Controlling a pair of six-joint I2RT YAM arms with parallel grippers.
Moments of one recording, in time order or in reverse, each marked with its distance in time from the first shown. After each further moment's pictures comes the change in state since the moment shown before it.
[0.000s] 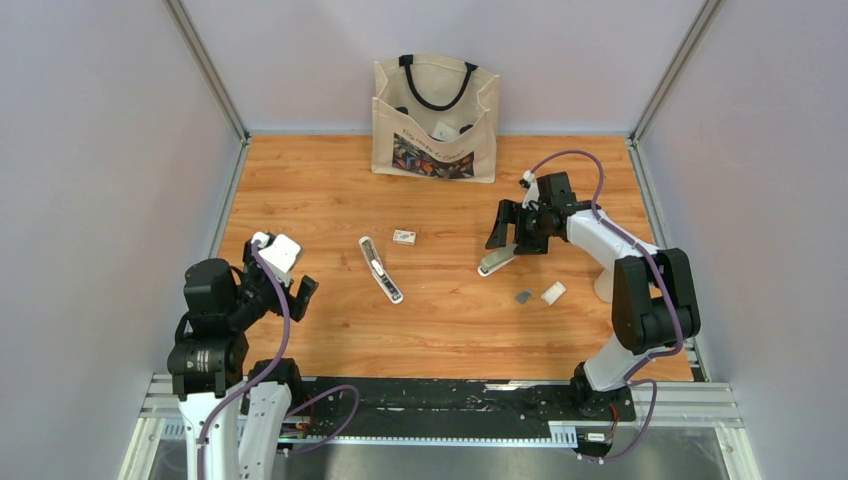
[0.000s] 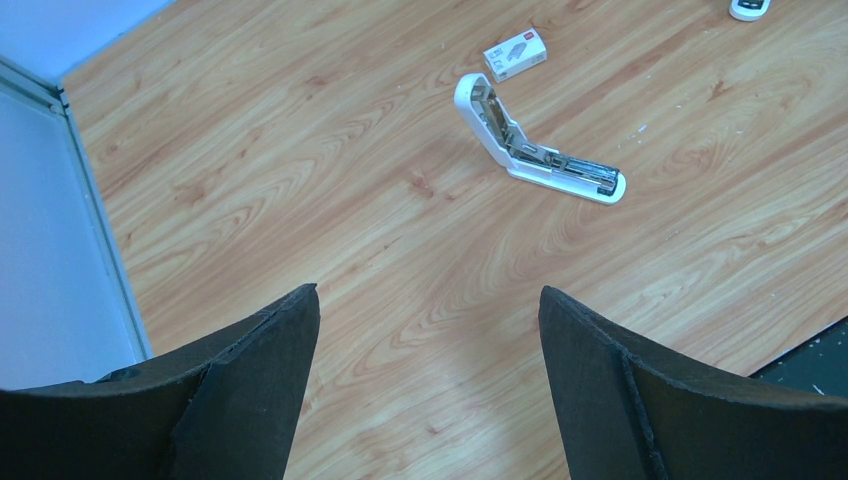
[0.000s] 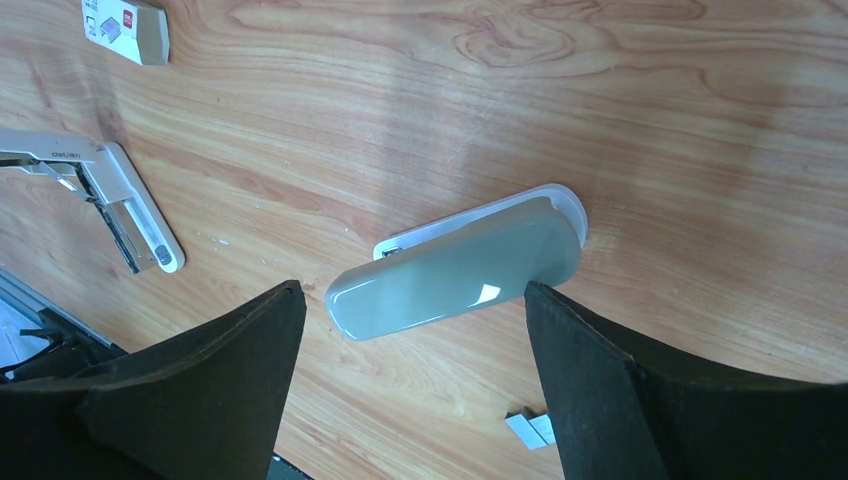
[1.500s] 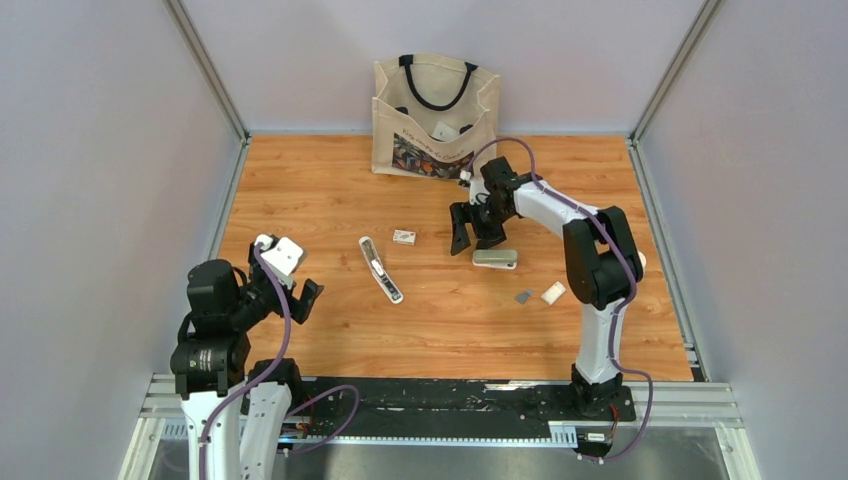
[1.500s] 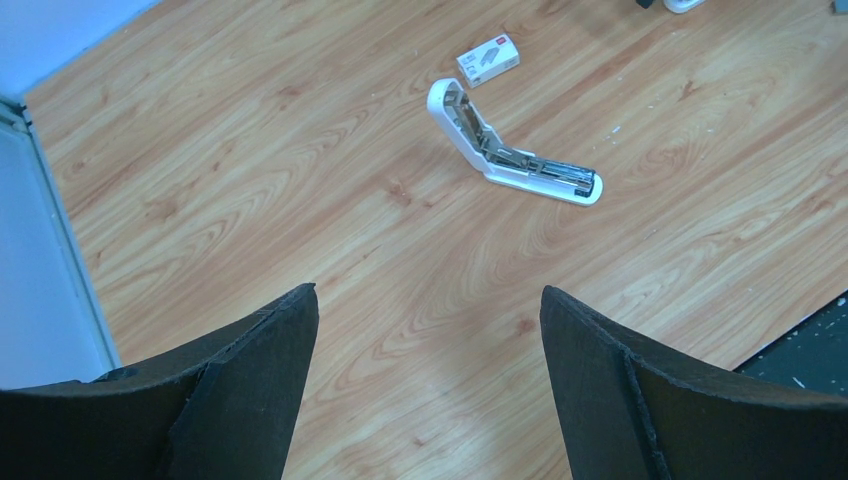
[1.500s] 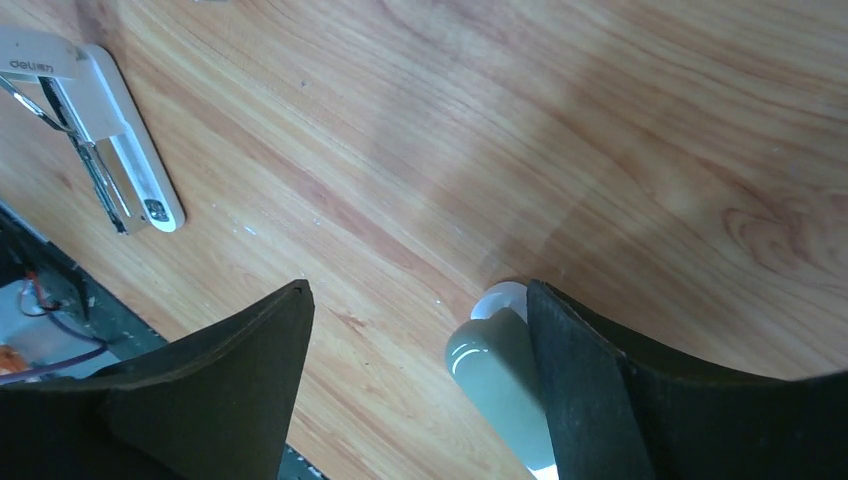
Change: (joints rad) left arm 0.000 -0.012 -0.033 0.016 0.044 0.000; right arm 0.172 0.375 0.413 -0.242 -0.073 -0.190
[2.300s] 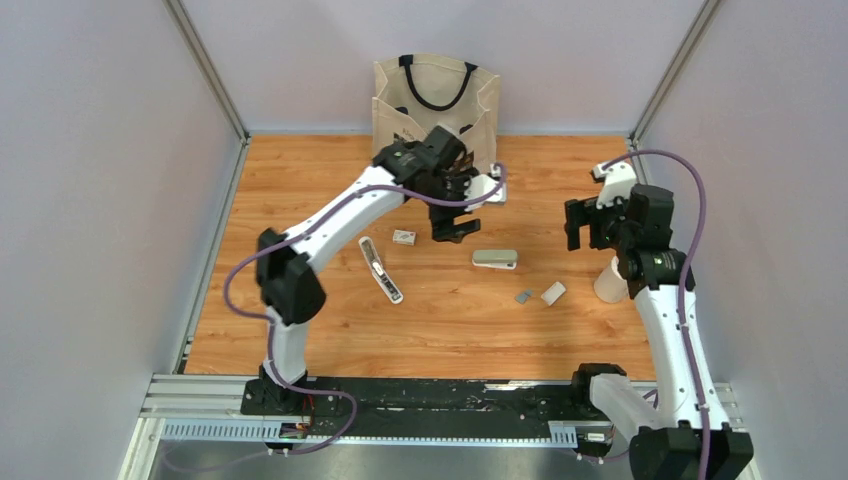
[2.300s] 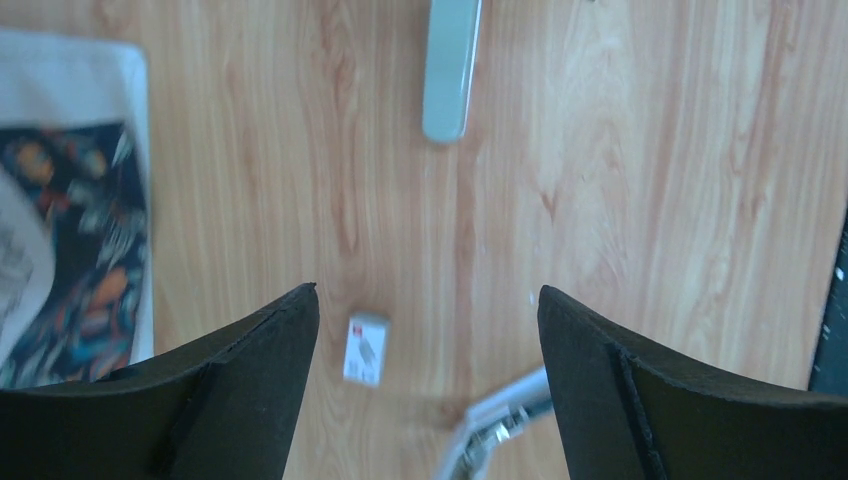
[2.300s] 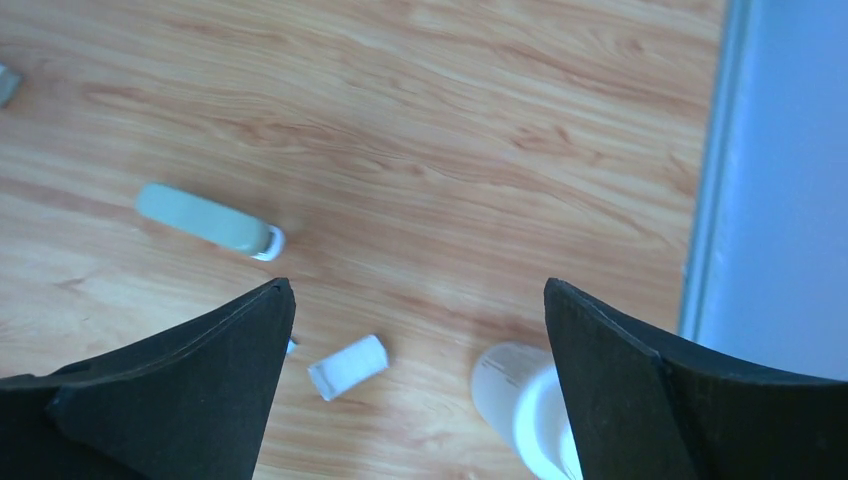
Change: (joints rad) left arm -0.827 1.400 1.015 -0.099 -0.145 0.287; right arm -0.359 -1.033 -0.457 0.107 0.325 -0.363
